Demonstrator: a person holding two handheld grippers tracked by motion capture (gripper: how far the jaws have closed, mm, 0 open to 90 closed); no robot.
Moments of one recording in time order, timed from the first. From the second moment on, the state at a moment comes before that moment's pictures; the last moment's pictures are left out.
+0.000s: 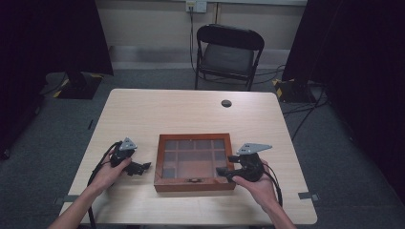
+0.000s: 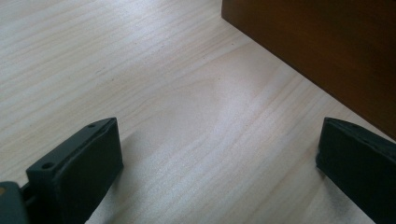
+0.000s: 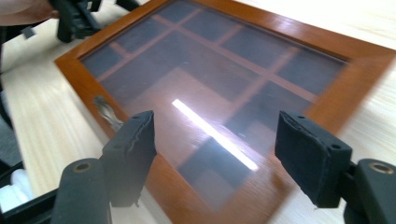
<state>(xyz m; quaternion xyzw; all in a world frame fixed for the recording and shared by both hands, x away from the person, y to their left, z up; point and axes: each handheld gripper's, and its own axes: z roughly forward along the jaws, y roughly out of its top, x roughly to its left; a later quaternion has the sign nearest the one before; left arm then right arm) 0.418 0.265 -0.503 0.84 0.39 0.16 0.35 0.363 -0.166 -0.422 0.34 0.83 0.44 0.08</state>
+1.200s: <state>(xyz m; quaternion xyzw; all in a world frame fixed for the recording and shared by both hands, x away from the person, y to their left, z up) 0.418 0.265 -0.503 0.84 0.38 0.16 0.35 0.366 -0.095 -0.436 0.24 0.87 0.43 -0.02</state>
